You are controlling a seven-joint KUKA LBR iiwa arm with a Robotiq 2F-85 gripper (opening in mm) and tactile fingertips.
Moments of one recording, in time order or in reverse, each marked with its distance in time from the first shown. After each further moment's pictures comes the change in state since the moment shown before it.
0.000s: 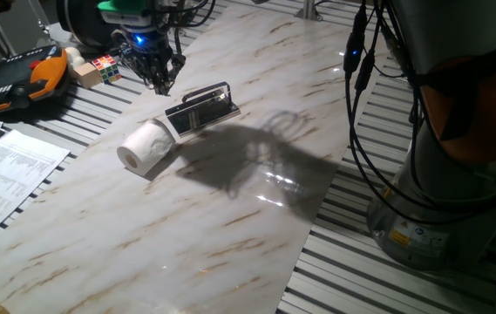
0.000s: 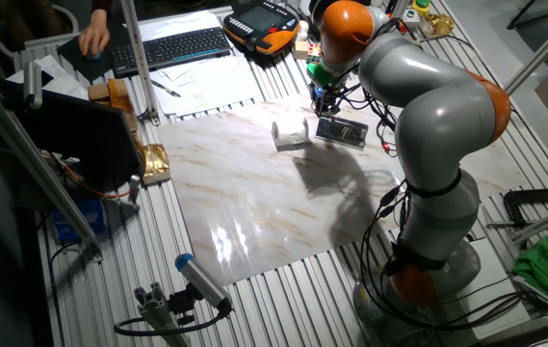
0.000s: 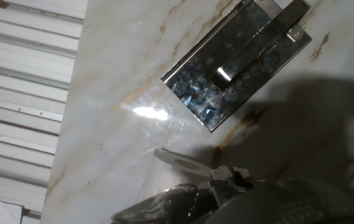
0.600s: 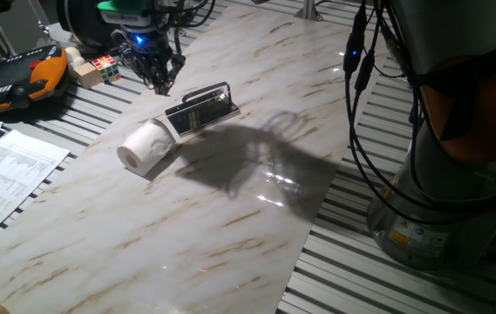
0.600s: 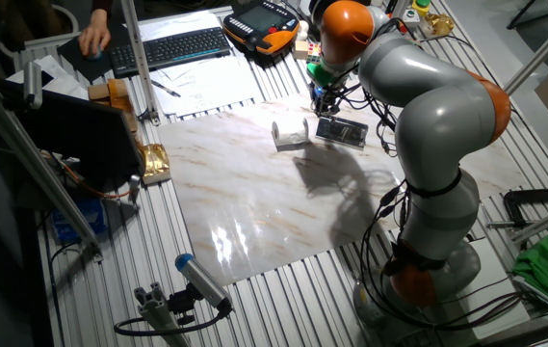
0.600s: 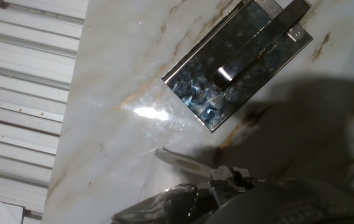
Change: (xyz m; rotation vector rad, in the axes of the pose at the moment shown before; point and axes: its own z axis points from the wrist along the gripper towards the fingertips) arm 0.000 0.001 0.001 -0.001 -0.002 0.003
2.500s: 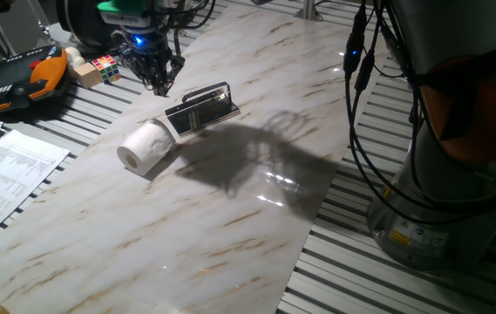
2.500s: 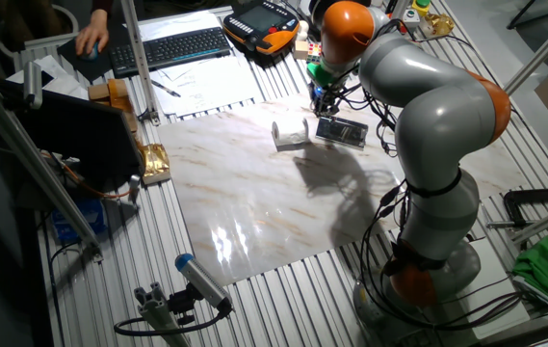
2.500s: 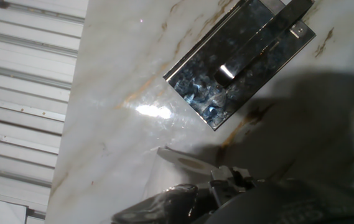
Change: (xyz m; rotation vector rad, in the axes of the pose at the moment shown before) arm 0.001 0.002 0.002 -0.009 0.010 0.008
